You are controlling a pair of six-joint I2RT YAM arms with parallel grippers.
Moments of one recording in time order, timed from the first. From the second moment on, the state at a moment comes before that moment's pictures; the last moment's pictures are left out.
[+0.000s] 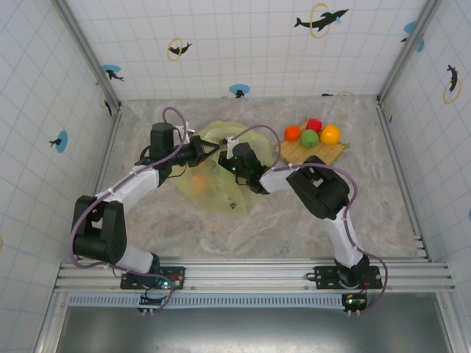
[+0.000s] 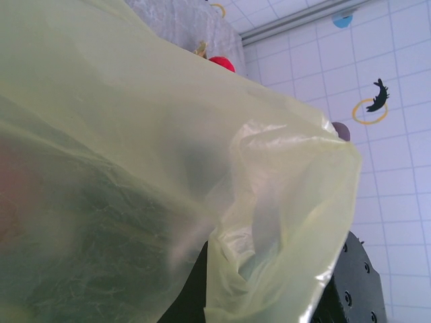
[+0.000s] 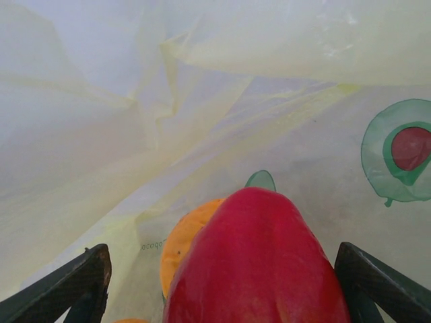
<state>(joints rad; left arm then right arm) -0.26 1.49 0.89 0.10 0.82 -0.84 0.80 2.18 1.22 0.62 -0.11 0.51</state>
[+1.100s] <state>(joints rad) -0.24 1.49 0.89 0.05 0.77 -0.84 0.66 1.79 0.99 0.34 -0.40 0.32</state>
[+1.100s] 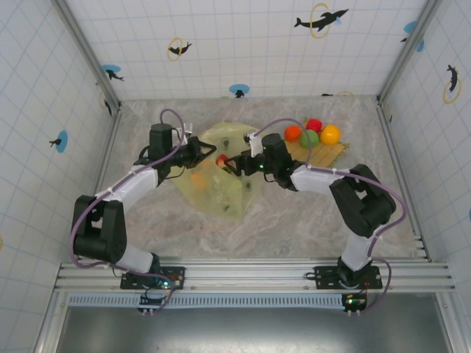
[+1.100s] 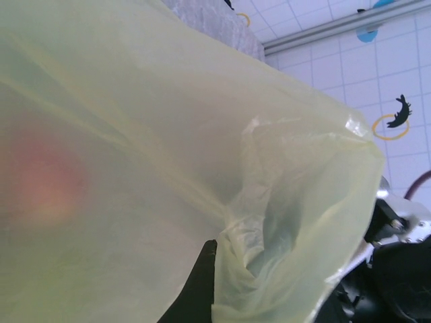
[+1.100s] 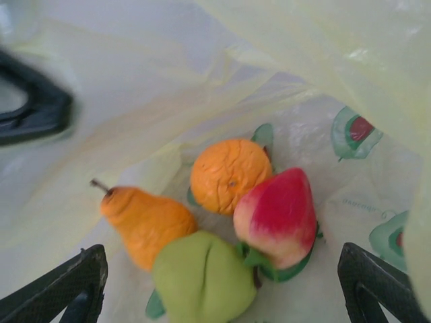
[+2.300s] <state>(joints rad) -0.17 1.49 0.89 0.04 0.72 -0.84 0.37 1.67 1.11 -0.01 0.11 0.11</state>
